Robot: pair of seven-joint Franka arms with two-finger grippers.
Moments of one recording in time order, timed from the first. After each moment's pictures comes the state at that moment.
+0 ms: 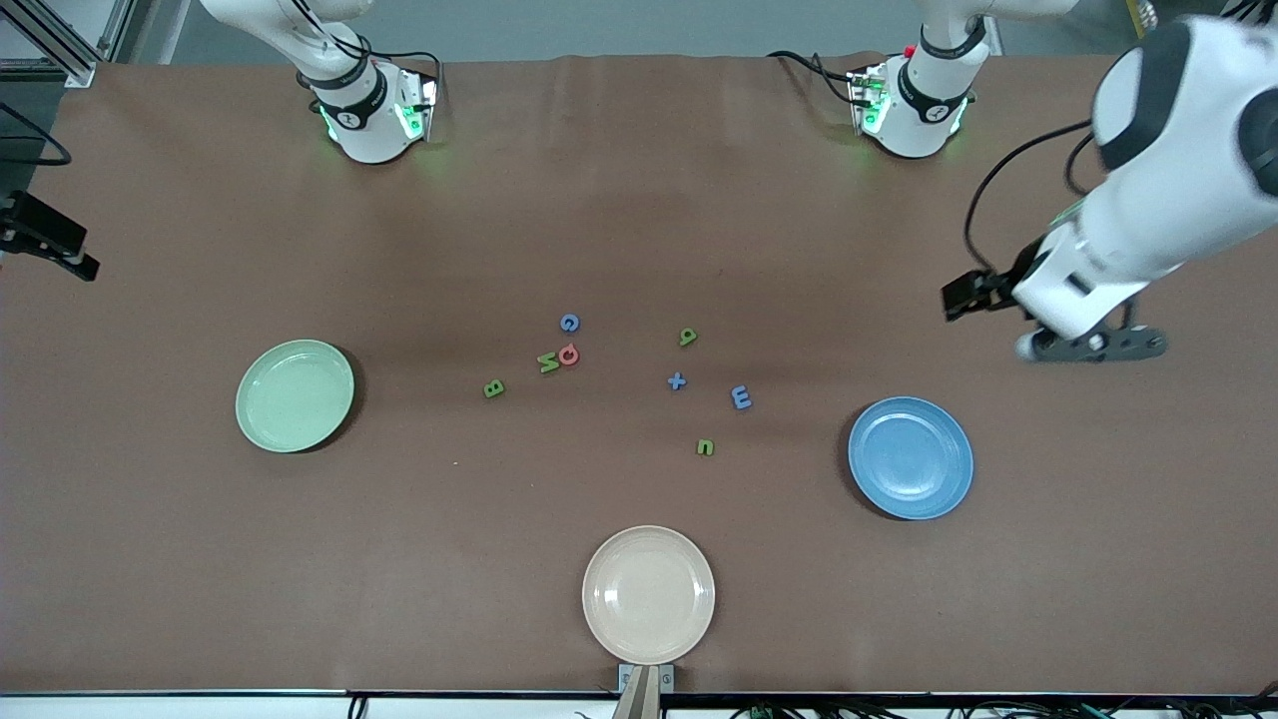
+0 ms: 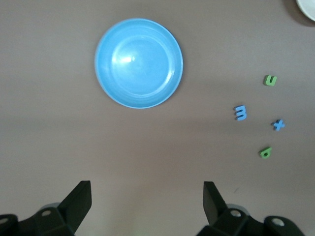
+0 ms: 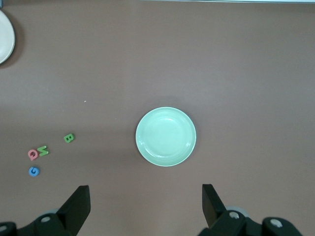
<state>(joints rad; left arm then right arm) -0.25 0.17 -0.01 -1.65 -0.06 1.71 -0.30 0.11 0.06 -0.15 -1.40 0.01 1.51 -0.08</state>
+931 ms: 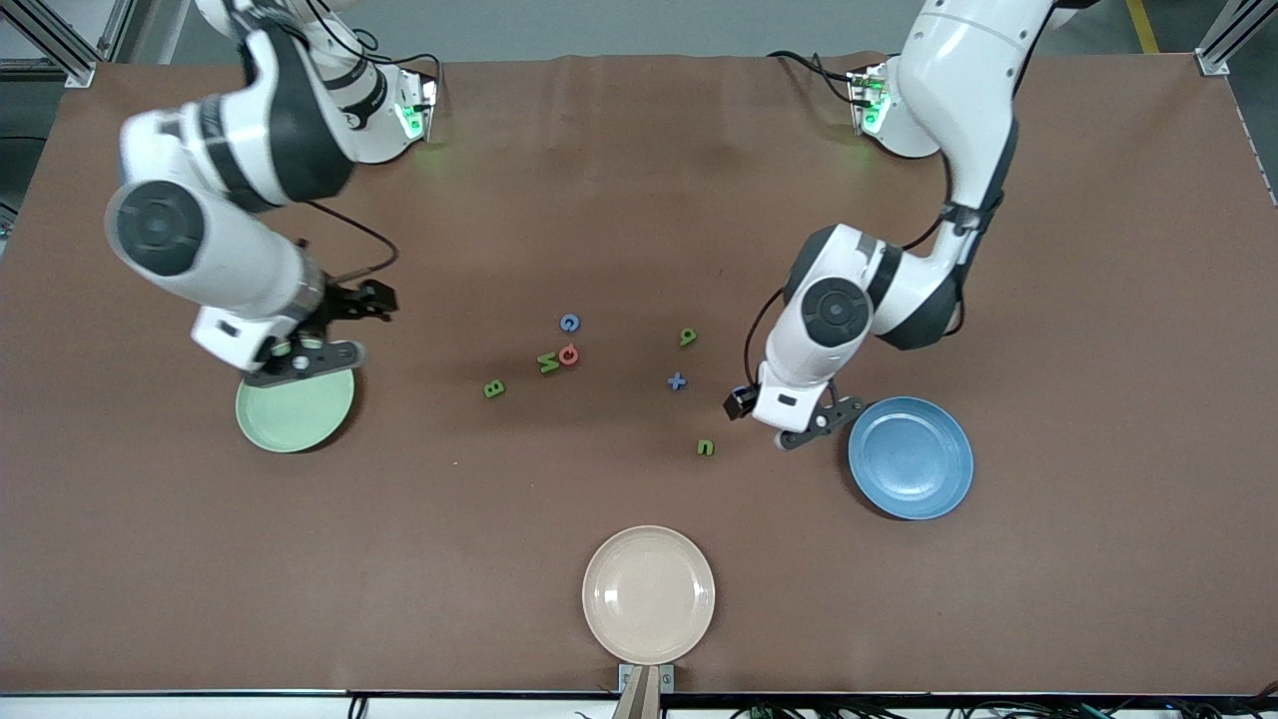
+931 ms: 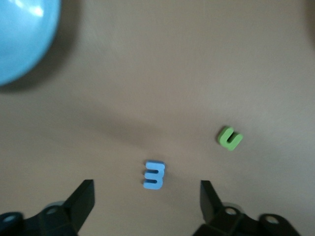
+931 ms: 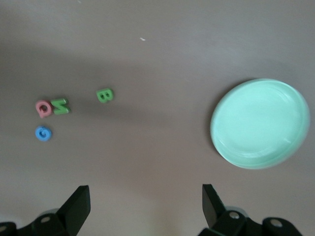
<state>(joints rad) -0.54 0.60 -0.01 -1.69 -0.06 2.28 -0.96 0.45 0.17 -0.15 -1.84 0.05 1.86 0.03</state>
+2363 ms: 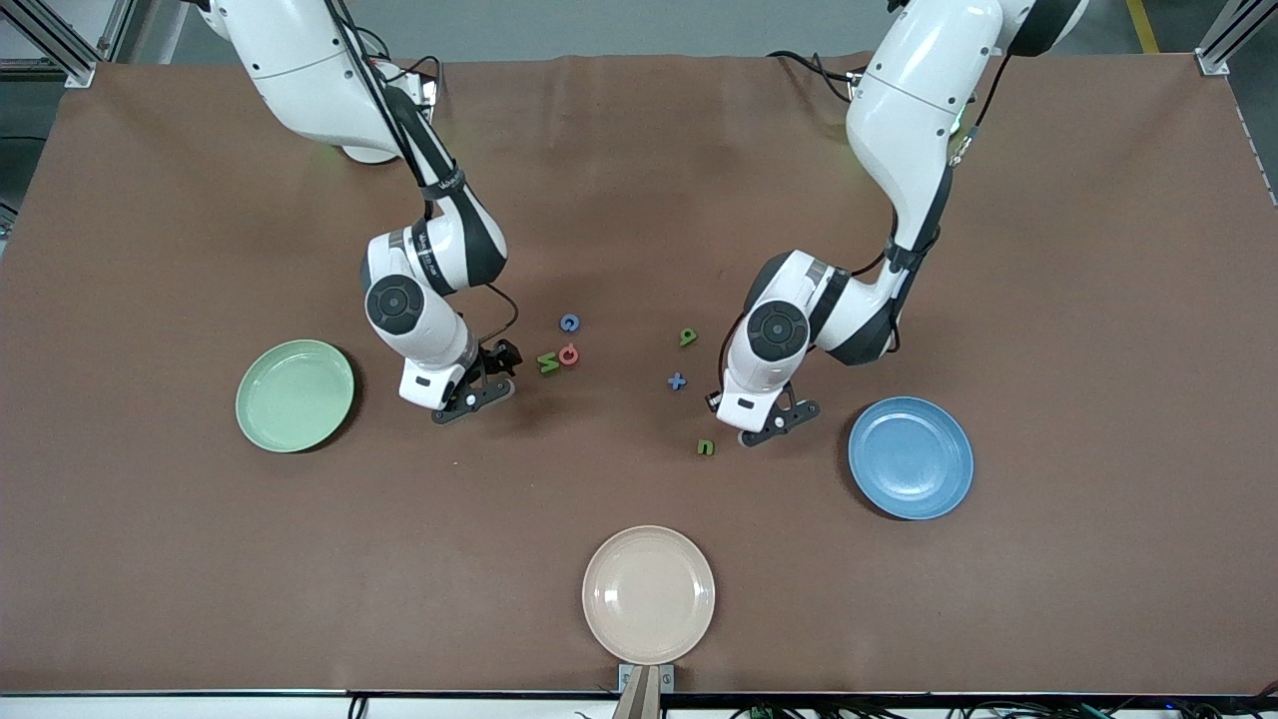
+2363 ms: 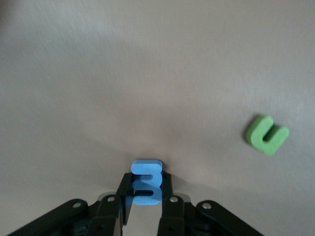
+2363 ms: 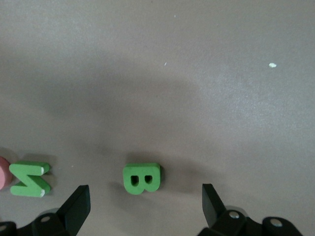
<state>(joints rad) -0.58 0.72 0.00 -1.68 0.00 2.36 -0.98 0.55 0.52 -0.12 -2.03 0.22 2.53 -0.16</state>
